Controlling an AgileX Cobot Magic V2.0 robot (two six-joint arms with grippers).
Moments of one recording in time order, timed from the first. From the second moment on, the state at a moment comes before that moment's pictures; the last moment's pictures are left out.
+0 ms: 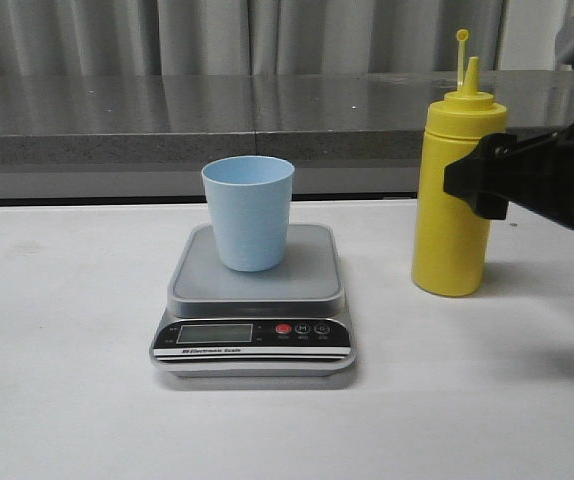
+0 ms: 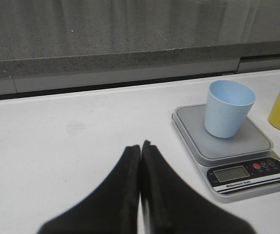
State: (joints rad) left arm -0.21 0.26 -0.37 -0.12 0.46 0.05; right arm 0.28 1.64 -0.43 -0.04 -0.92 0.19
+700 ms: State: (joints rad) left arm -0.21 0.26 -0.37 -0.12 0.46 0.05; right arm 0.28 1.86 -0.62 -0.09 -0.97 0.19
